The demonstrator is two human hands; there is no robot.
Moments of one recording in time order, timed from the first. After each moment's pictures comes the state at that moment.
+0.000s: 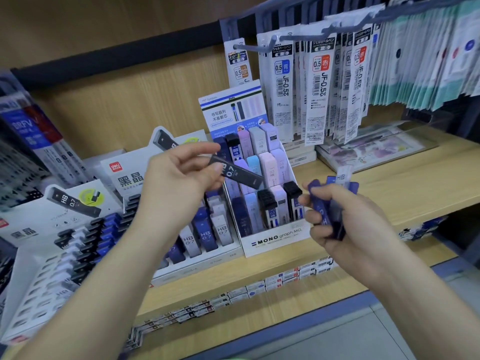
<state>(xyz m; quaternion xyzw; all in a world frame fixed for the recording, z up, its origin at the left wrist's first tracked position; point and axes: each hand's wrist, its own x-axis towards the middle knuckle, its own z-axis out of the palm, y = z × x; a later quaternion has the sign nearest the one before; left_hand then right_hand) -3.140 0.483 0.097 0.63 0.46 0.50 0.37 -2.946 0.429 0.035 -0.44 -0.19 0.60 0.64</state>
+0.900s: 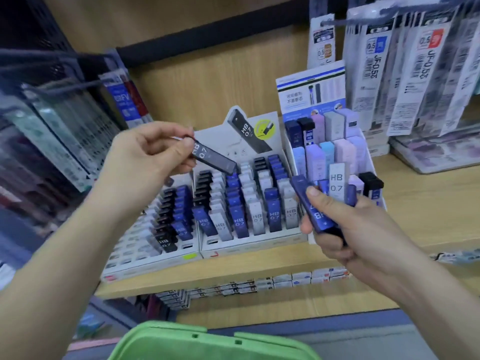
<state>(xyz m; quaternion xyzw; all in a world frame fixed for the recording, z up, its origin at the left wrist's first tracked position) -3.265 0.466 0.126 0.63 0.53 0.51 0.26 -3.024 0.427 0.040 -0.43 -0.39 0.63 0.52</state>
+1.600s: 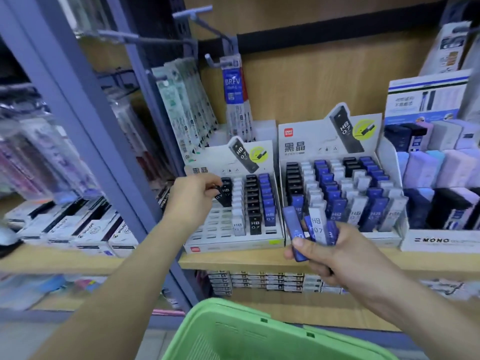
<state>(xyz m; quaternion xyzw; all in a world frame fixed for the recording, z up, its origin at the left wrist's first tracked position) -3.410 0.477 0.044 0.66 0.69 0.30 0.01 -3.159 0.413 0.024 -0.47 -0.53 0.60 0.36</state>
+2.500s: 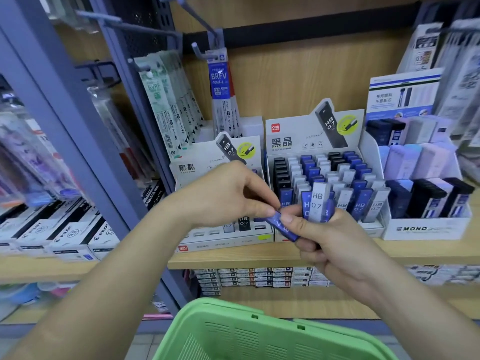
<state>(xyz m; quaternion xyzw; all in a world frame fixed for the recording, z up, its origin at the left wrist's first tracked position) -3.348 0.442 0.101 0.81 0.49 0.18 0.28 -3.172 0.413 0.032 -0.43 -0.42 0.65 0.47</state>
